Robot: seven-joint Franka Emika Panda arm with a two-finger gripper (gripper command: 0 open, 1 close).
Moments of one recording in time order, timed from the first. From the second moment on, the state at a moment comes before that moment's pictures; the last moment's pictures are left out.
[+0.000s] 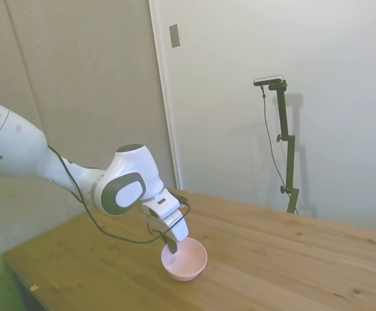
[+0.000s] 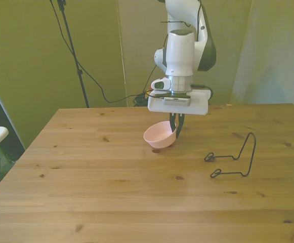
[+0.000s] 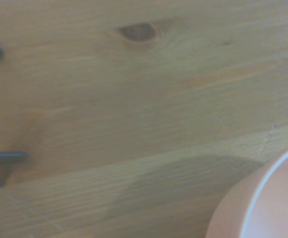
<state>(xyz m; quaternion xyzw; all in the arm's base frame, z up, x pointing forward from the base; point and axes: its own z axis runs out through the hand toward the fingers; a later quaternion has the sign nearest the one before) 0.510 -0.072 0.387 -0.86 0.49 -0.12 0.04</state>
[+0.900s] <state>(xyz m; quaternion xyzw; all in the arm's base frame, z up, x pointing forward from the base) 0.575 -0.014 0.464 -0.88 0.39 -0.14 0.22</state>
